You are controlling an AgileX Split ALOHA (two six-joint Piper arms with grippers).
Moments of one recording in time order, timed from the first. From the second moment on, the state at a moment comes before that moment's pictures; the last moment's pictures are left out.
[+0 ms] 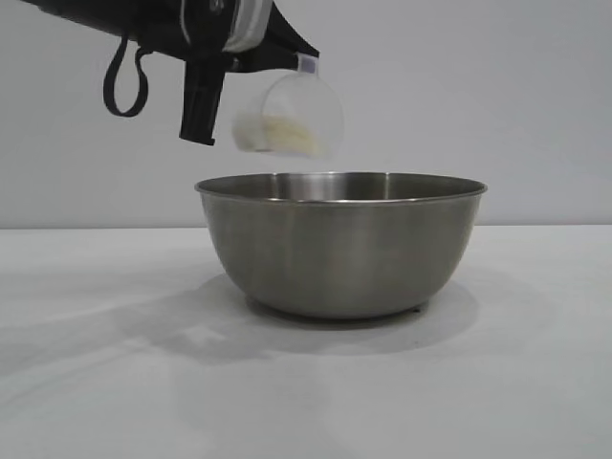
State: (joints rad) left arm -0.45 1.86 -0.91 0.66 -0.81 1.37; right arm 0.26 0.05 -0.49 0.08 1.14 -0.04
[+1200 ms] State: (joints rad) left arm -0.49 1.86 -0.96 0.71 -0.87 1.69; right arm 0.26 0.05 -0.49 0.08 1.14 -0.04
